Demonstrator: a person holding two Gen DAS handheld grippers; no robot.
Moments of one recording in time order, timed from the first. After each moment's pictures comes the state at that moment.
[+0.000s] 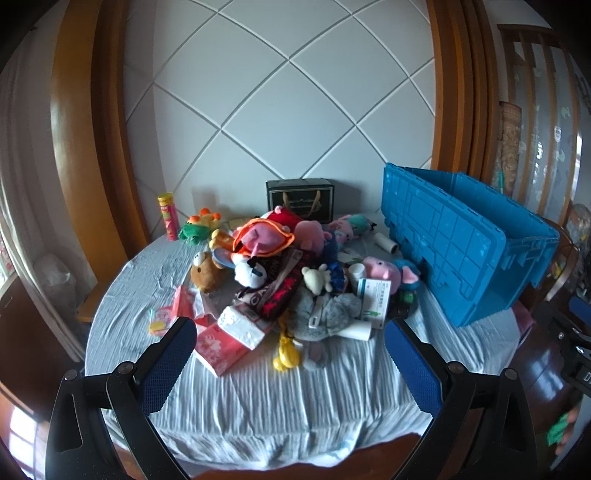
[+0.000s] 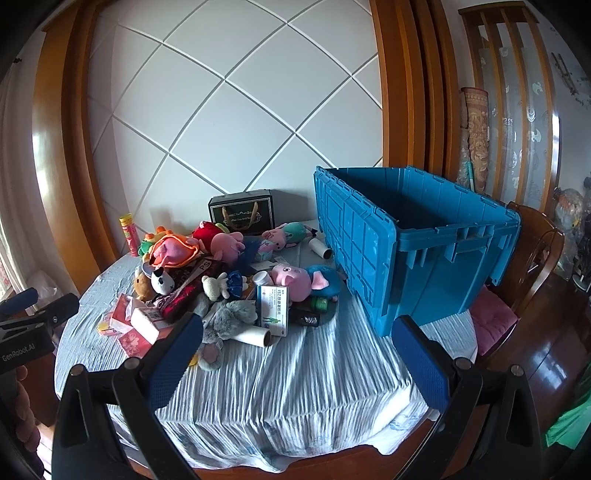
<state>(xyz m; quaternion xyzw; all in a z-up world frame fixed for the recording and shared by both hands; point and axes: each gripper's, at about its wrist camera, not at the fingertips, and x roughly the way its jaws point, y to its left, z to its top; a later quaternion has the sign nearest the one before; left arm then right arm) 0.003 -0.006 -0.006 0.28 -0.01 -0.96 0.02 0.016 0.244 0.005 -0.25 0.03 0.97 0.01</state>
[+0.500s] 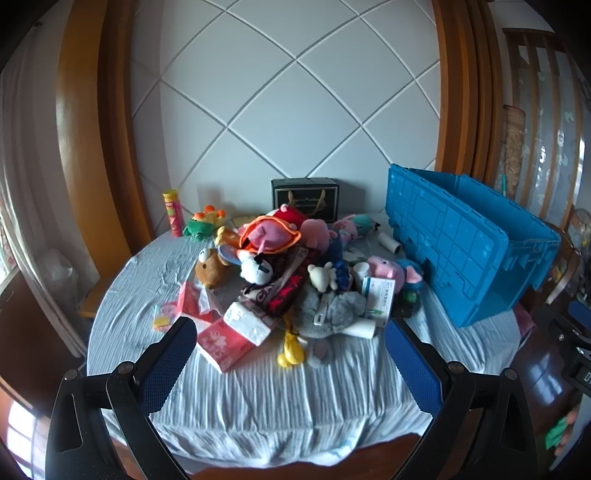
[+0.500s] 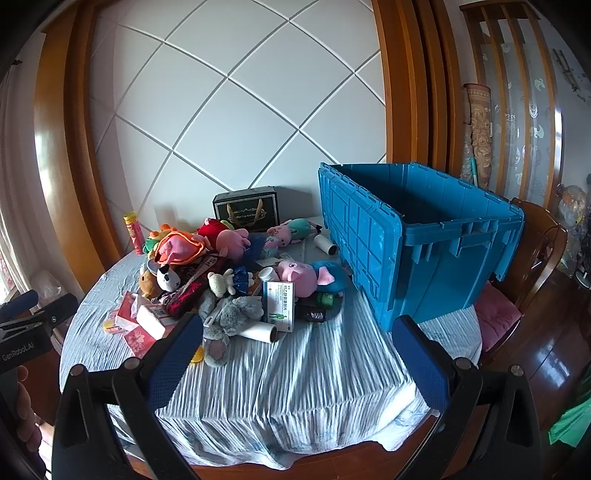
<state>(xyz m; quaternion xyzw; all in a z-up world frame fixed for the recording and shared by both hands) 0.007 -0.014 -0.006 0.29 0.00 -0.96 0.02 0.020 0.241 0.005 -0.26 0.04 0.96 0.00</state>
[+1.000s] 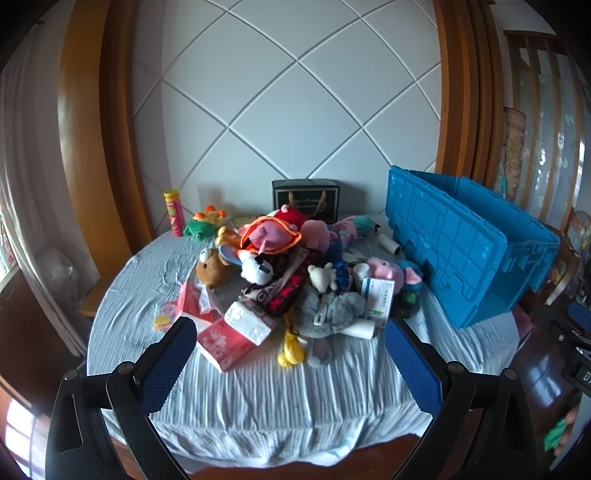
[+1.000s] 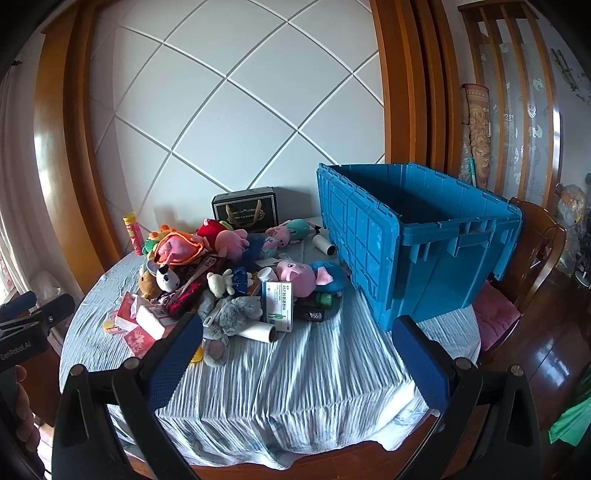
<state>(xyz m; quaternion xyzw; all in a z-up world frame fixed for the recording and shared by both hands) 0.011 -0.014 -0.004 0.28 0.00 -0.96 0.02 0.023 0.243 0.005 -0.26 0.04 0.97 0.00</state>
